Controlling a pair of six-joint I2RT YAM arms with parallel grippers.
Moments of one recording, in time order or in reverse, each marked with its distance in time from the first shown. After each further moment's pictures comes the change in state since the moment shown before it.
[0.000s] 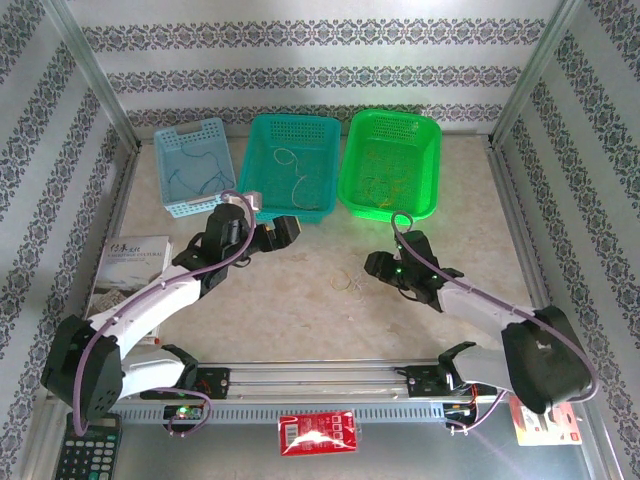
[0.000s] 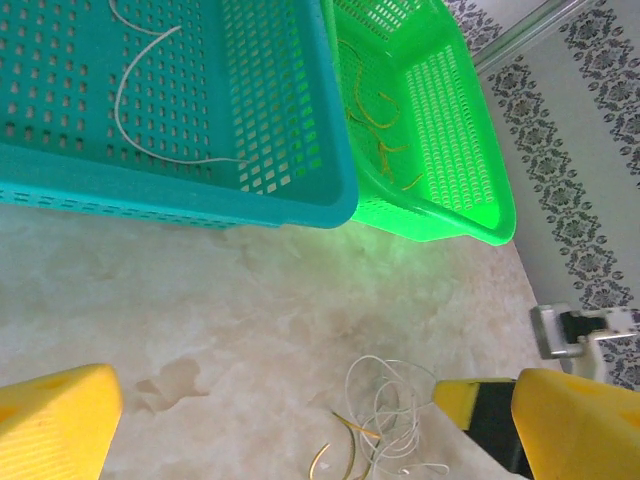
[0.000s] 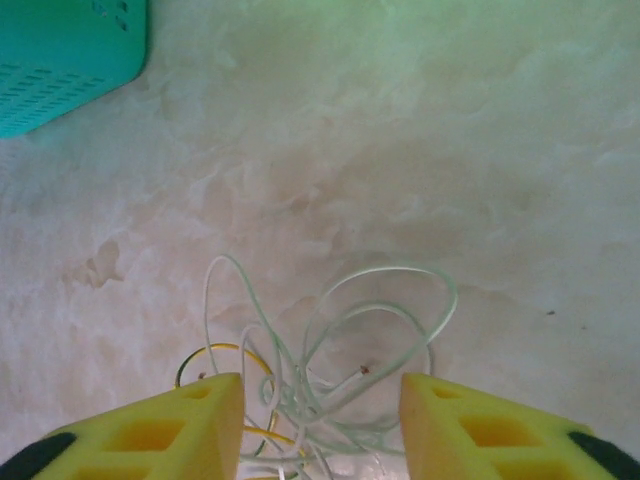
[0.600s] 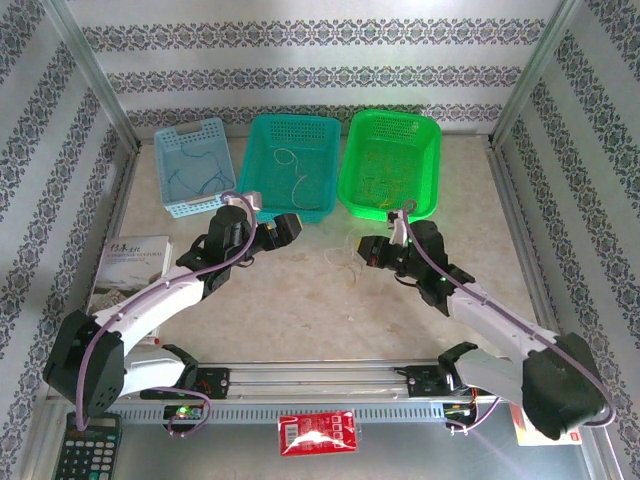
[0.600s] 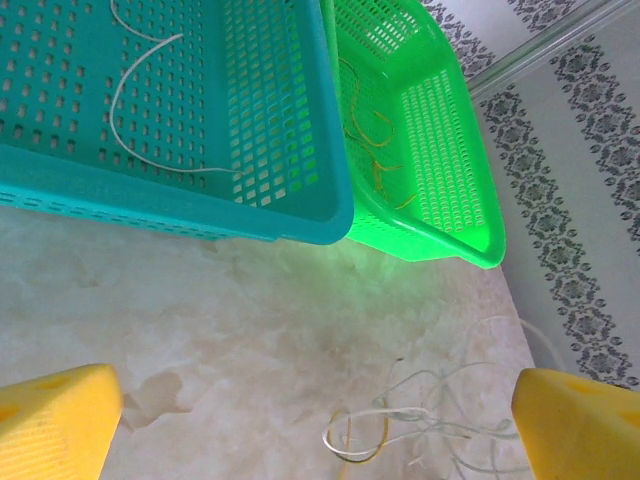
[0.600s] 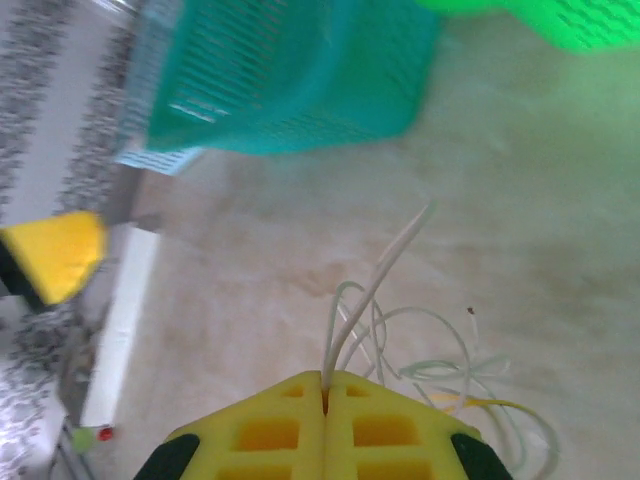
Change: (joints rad) left arm -0.009 0.018 -0.028 0.080 -0.022 -0.072; right arm 0.032 -0.187 0.048 0.180 -0.214 -0.036
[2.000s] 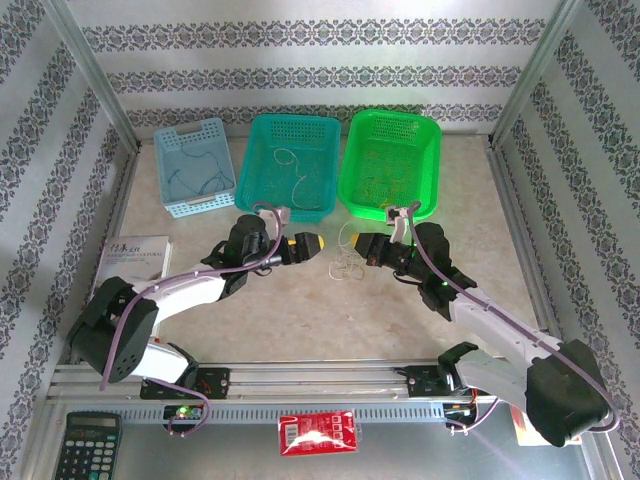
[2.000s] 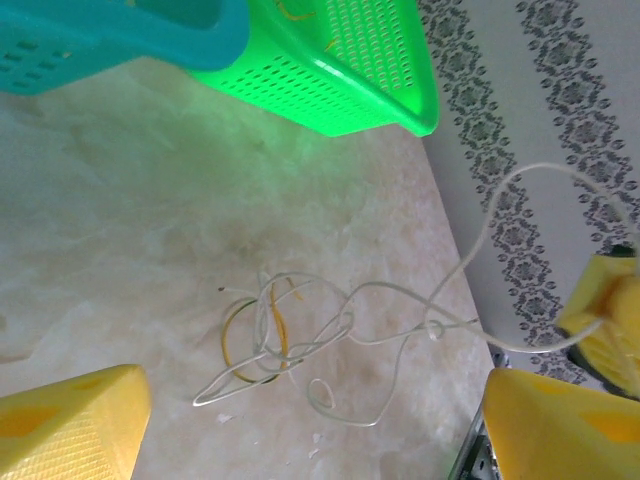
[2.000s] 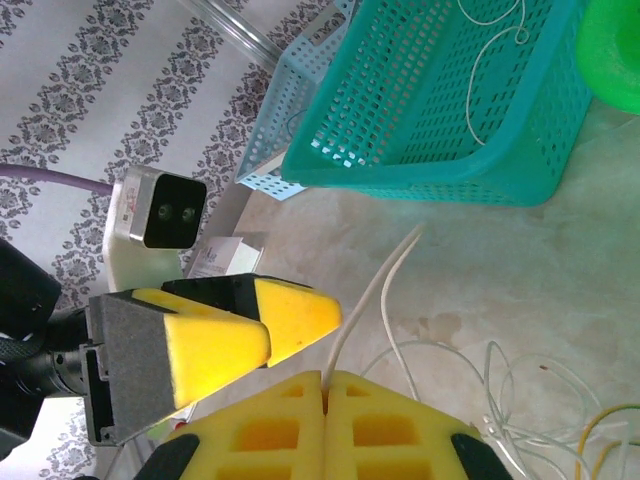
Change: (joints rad) left arm -0.067 0.221 -0.057 0.269 0.264 -0.042; right arm 0.003 -0.018 -0.027 0.123 -0.046 0.020
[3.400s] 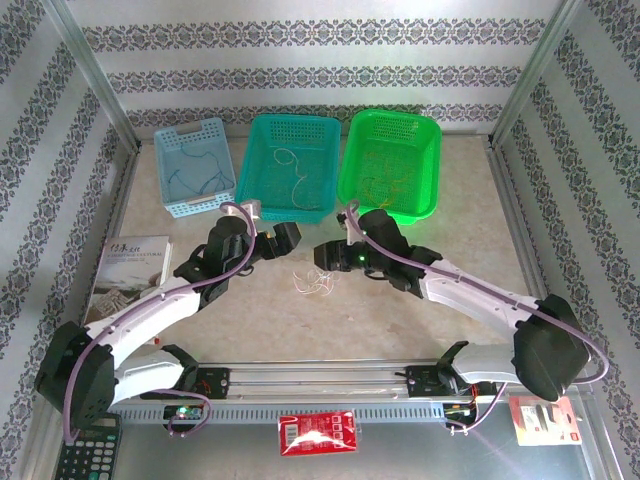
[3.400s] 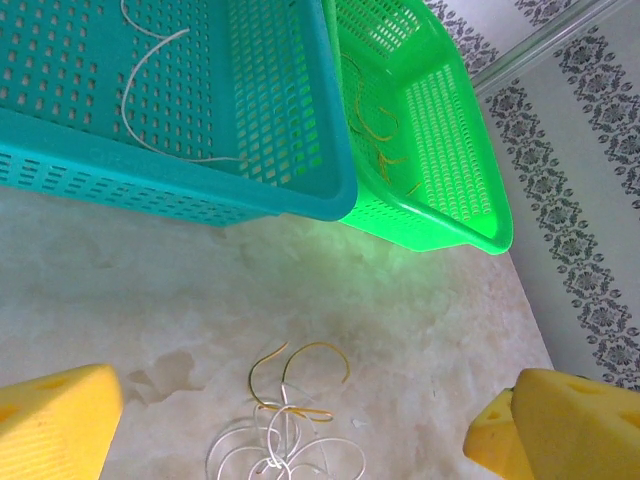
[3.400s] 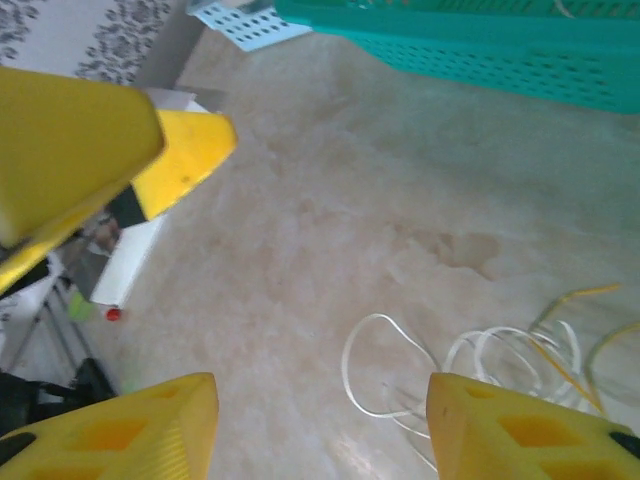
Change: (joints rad) left arm 0.018 -0.293 0.001 -0.284 -0.337 0.064; right arm 0.253 0.244 0.292 -0.396 0.156 -0.212
